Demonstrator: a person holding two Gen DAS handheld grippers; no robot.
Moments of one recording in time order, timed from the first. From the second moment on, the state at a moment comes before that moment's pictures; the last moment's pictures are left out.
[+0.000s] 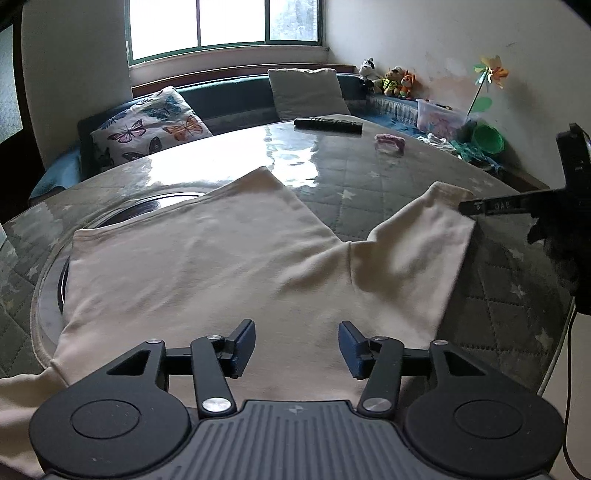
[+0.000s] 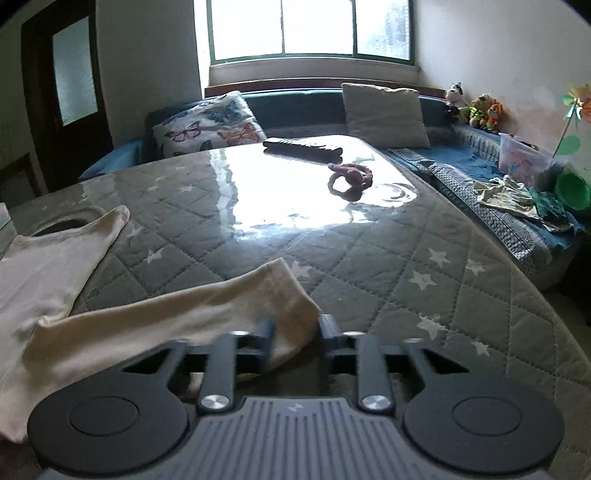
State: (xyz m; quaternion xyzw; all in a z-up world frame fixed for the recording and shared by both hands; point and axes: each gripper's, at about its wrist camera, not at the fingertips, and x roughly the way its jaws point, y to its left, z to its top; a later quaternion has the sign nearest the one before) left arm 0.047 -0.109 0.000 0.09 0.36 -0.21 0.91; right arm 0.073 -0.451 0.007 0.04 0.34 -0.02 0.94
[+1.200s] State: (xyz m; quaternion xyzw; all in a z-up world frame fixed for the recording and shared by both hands) left arm 0.025 -0.023 0.007 0.05 0.31 -0.14 0.94; right arm 0.034 -0.270 0.165 -0.06 0.20 0.23 0.95
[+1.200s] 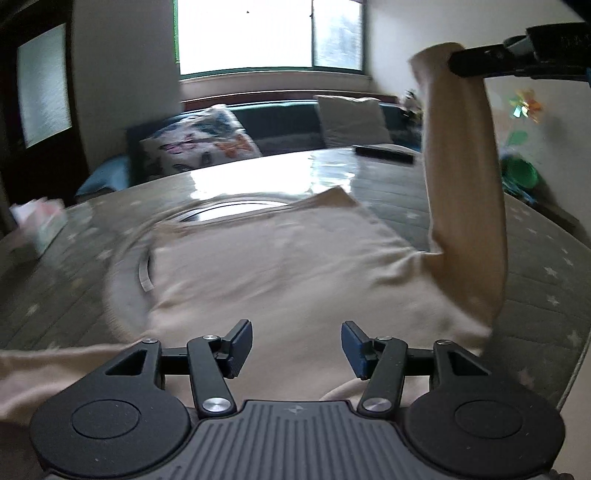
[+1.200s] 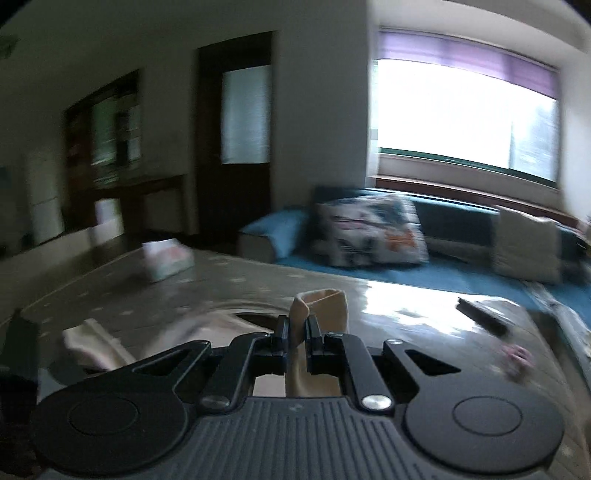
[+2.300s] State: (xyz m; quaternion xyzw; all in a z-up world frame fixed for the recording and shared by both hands) left arm 0.015 0.016 0.018 0.01 0.31 -0.11 0.95; right arm 0.035 -0.256 0.037 -0.14 0.39 0.29 0.86
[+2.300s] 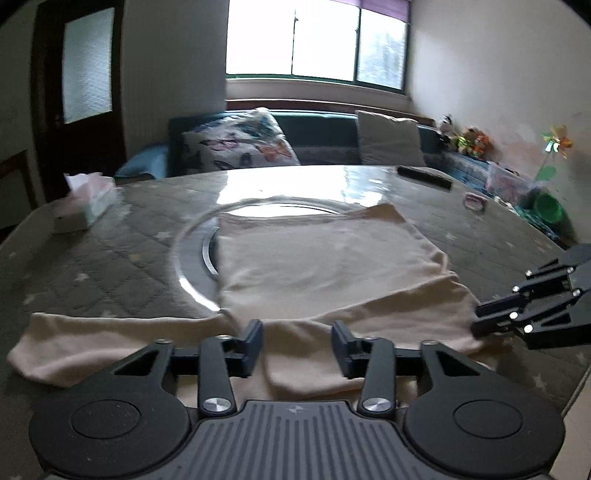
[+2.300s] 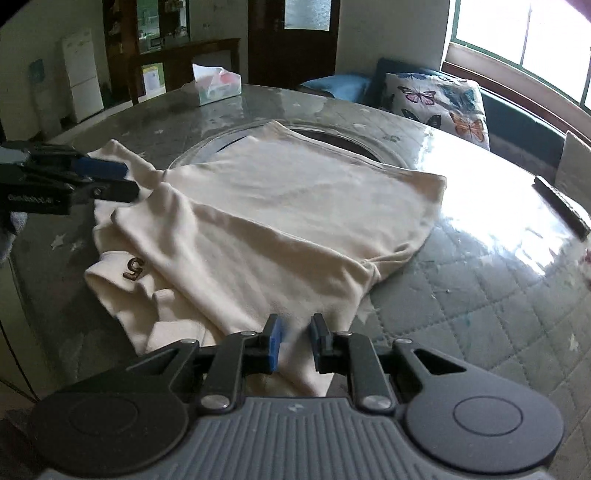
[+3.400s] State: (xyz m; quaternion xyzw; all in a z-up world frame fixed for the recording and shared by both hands) left arm 0.014 0.103 0.007 -0.05 0.34 0.04 0.94; right arm 0.060 -0.149 0.024 -0.15 0.34 0.37 0.85
